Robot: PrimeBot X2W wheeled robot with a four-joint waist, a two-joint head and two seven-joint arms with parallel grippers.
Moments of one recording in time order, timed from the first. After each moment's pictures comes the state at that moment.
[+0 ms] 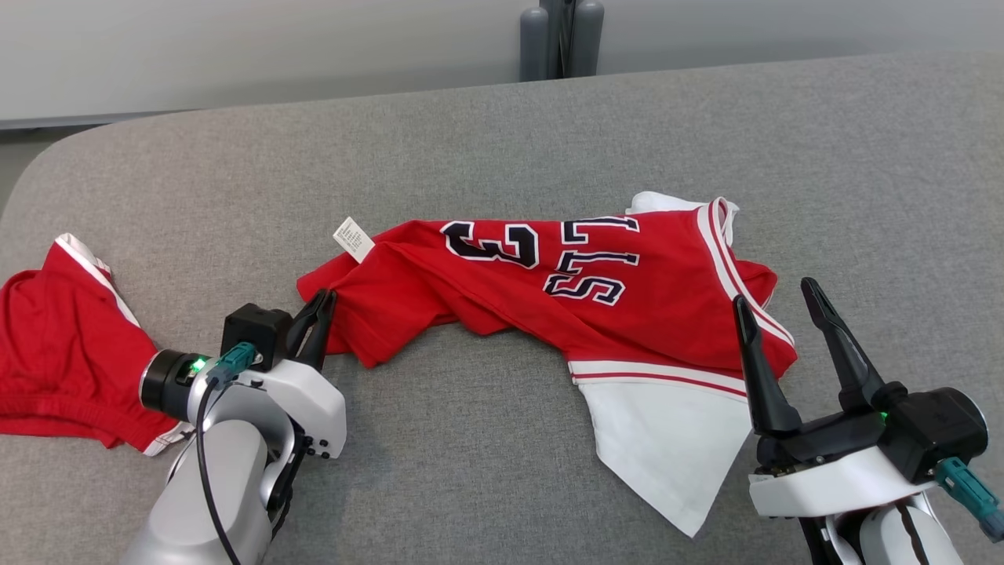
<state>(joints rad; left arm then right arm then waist) -0.53 0.16 -0.37 0.79 -0.26 -0.08 -0.21 -0.11 -0.05 0.13 0.01 0.13 0.13 -0.26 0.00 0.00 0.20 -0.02</state>
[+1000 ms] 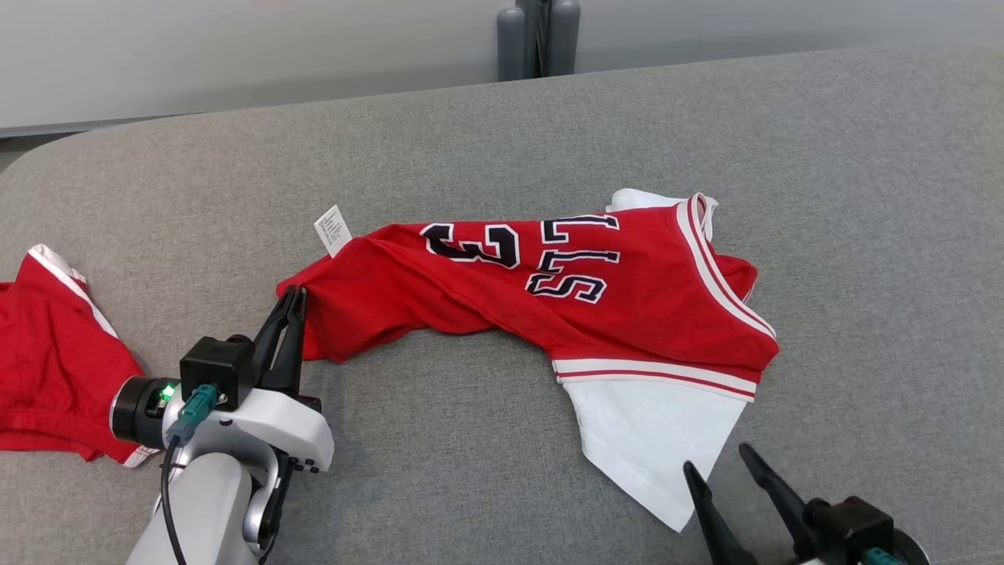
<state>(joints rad) -0.36 0.19 -0.29 0.49 -0.27 0.02 -0.26 0.11 -0.07 0.22 0.06 0.18 0.13 -0.12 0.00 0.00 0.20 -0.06</state>
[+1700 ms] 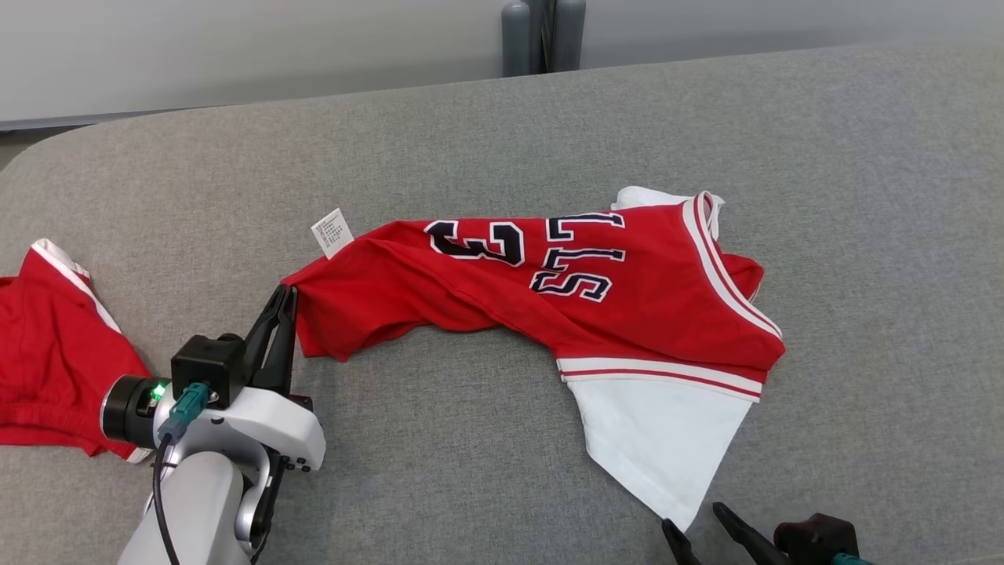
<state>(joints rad) -0.36 0.21 -0.29 0.50 -0.28 0.02 -0.26 0.16 -0.09 0.28 0.09 0.29 0.13 0.07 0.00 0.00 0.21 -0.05</state>
